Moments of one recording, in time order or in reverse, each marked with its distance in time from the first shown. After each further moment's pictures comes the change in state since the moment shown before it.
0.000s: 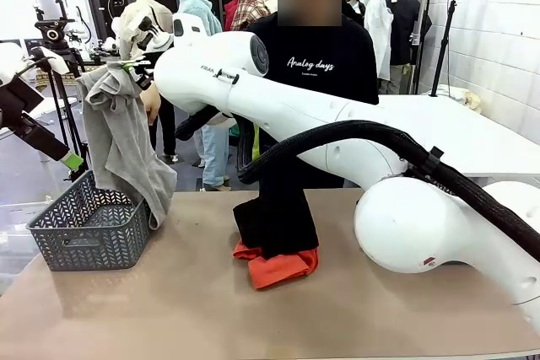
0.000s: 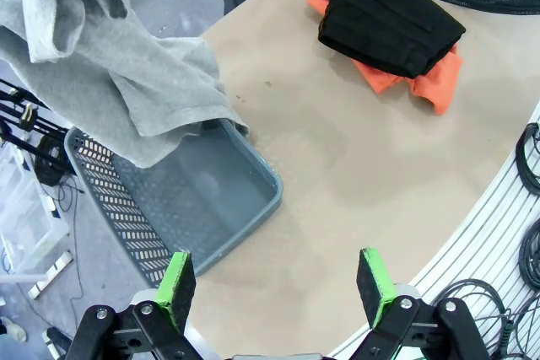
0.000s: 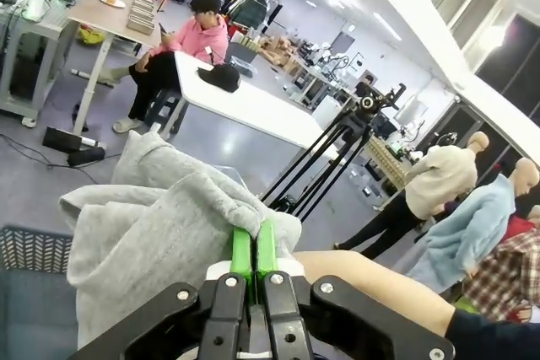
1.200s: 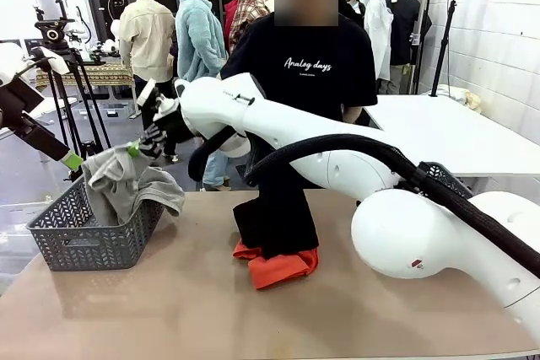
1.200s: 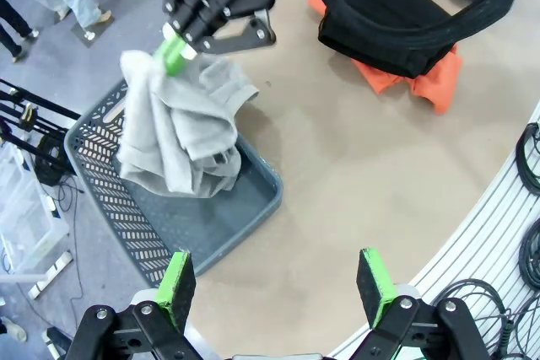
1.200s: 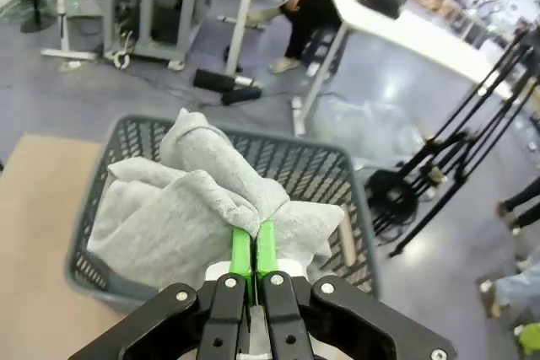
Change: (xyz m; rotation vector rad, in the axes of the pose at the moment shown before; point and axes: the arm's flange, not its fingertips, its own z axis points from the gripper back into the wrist) left arm 0.000 0.000 0.000 0.000 0.000 0.000; right arm -0.129 0.063 -0.042 0.491 0.147 -0.211
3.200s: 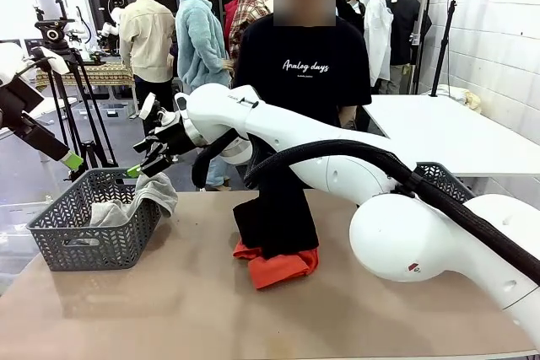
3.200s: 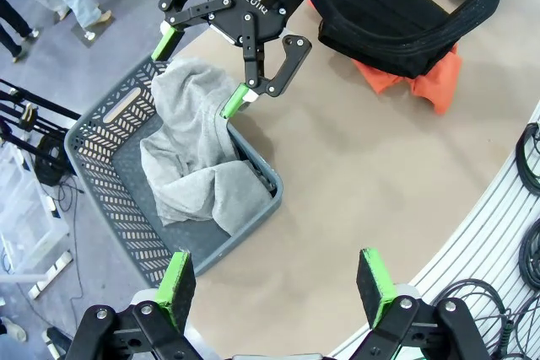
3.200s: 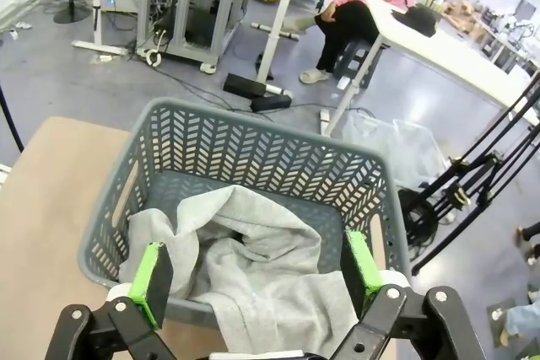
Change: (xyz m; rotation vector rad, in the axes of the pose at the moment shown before) left arm 0.000 0.000 0.000 0.000 0.000 0.000; right arm -0.016 0.007 -0.011 0.086 -0.040 0.056
